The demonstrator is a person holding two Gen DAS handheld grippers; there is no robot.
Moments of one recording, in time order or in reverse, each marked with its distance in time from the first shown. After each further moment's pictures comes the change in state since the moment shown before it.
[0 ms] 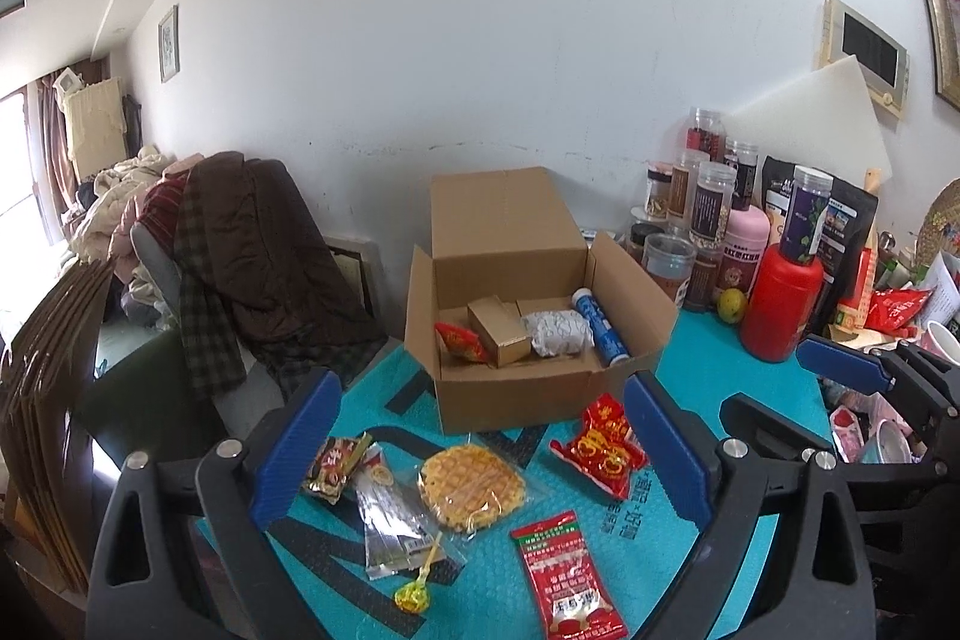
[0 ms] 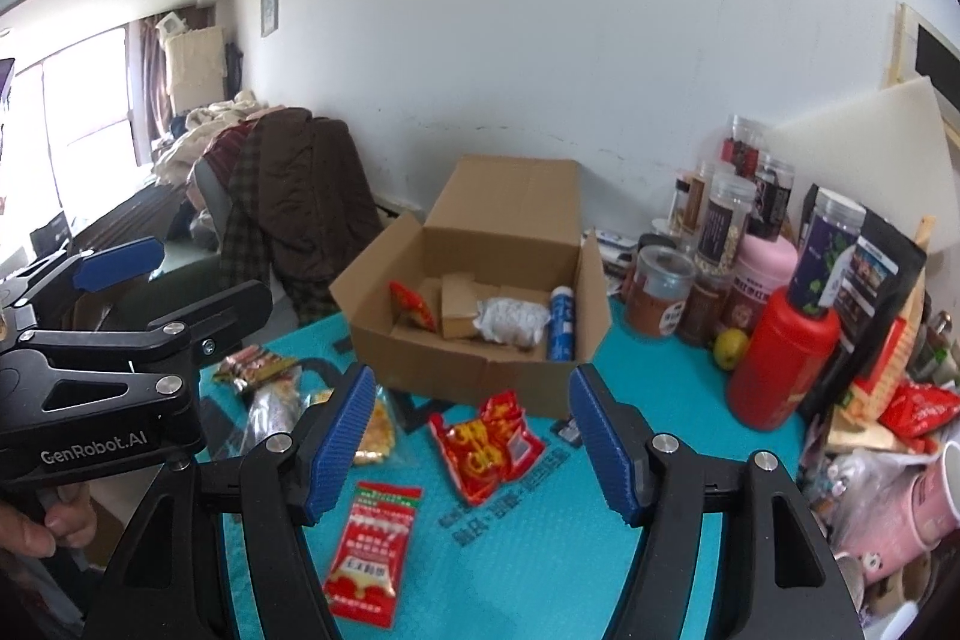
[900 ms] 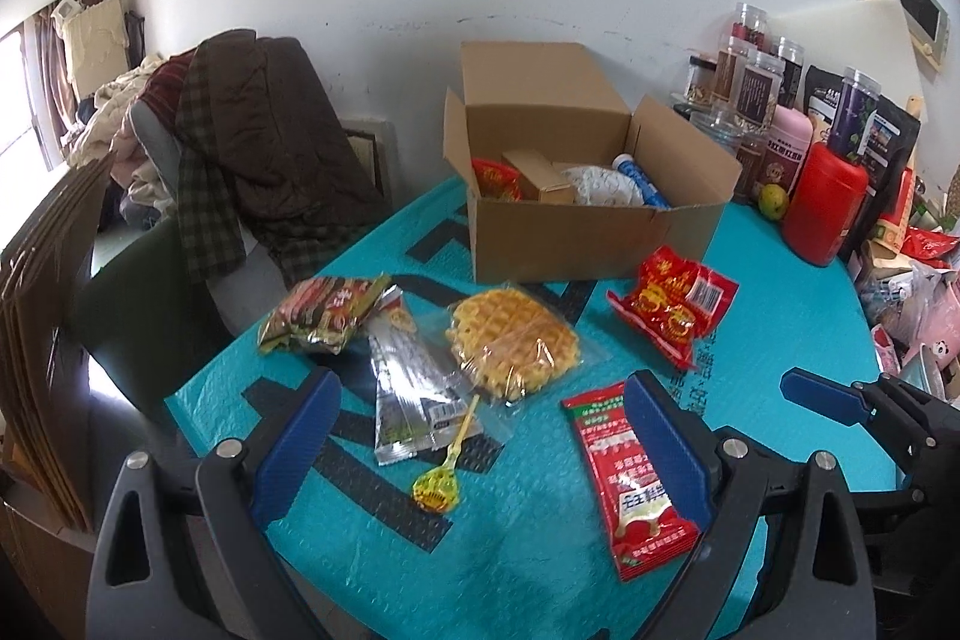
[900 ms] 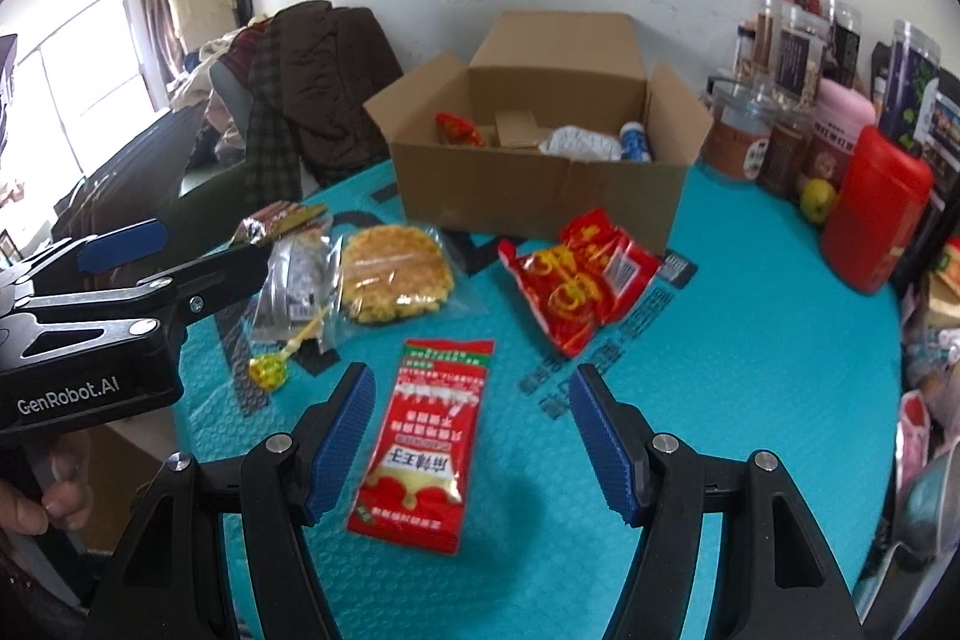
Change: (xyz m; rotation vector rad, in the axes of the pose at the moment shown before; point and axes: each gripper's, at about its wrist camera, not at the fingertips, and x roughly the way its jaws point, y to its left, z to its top) left arm 0.045 0.035 -0.086 -0.057 0.225 0.013; right arm 0.064 0.028 -0.086 0.052 0.246 0.111
